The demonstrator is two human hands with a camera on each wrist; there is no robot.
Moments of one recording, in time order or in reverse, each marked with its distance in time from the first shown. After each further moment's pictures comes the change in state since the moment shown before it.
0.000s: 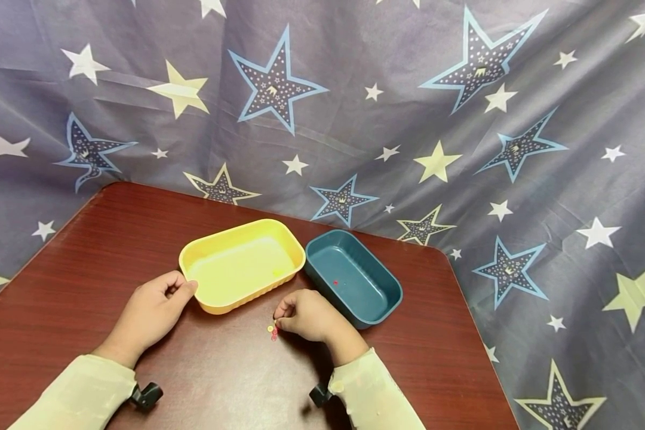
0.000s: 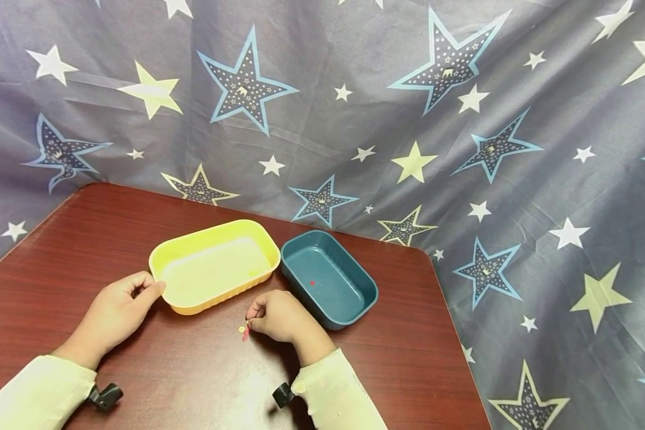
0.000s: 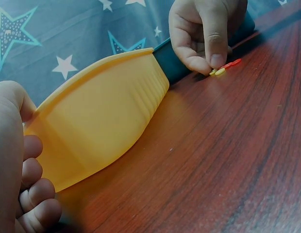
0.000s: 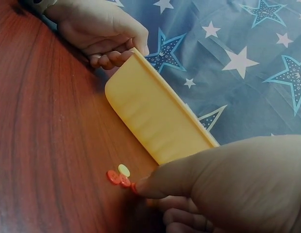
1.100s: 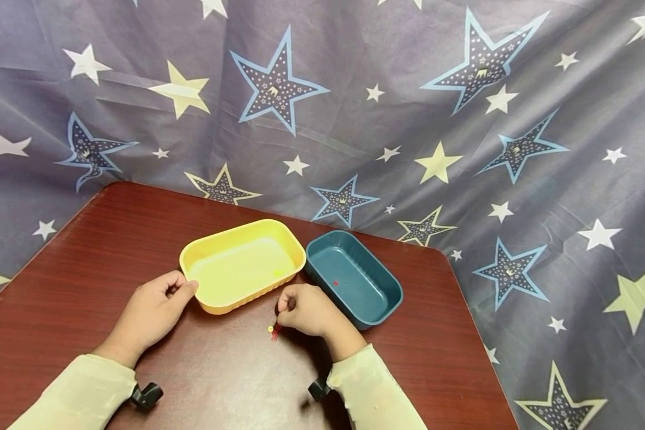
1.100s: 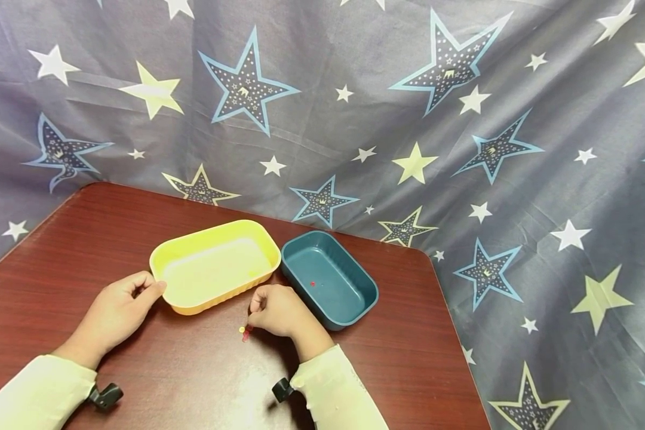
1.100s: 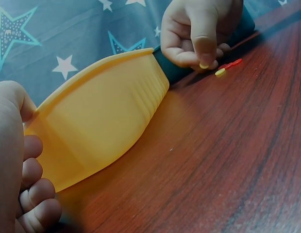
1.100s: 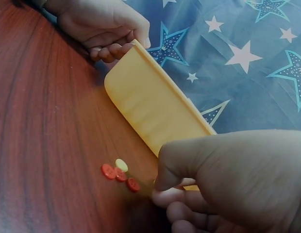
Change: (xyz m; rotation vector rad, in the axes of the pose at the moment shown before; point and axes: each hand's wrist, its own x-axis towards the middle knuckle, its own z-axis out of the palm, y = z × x) left_hand 0.000 0.000 0.000 0.000 -0.002 0.001; right_hand 0.008 0.002 -0.002 0.042 0.089 0.015
